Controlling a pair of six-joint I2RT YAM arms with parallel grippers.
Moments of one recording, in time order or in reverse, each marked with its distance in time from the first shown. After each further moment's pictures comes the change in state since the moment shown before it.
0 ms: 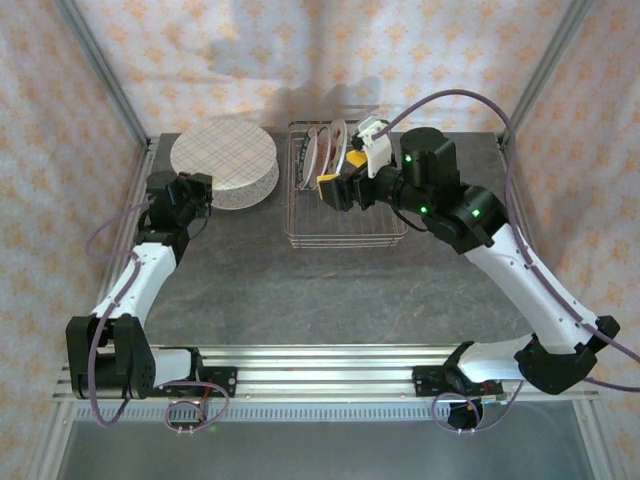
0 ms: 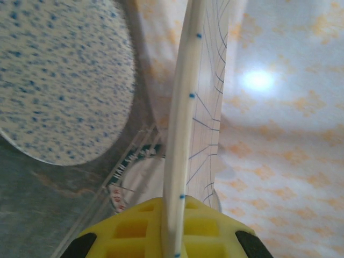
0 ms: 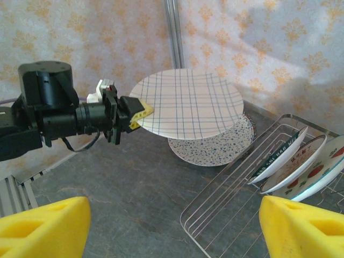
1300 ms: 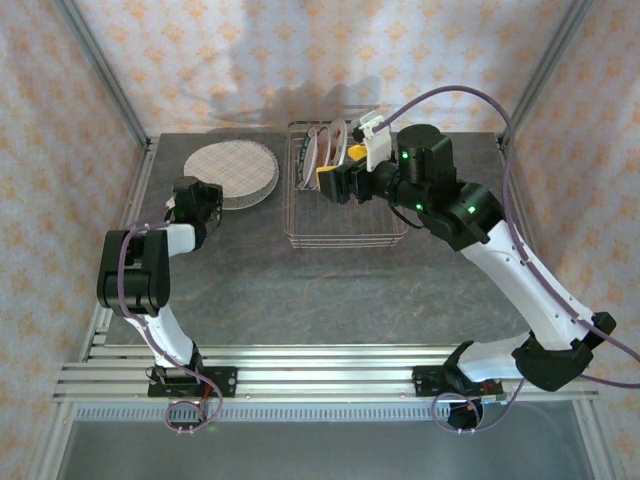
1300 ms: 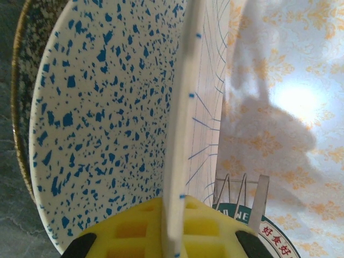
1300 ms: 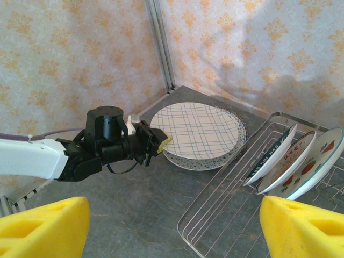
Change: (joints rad) left arm 0.019 0.513 0.032 0.380 -0.044 0.003; right arm 0.001 0.023 0.017 0.019 0.056 0.063
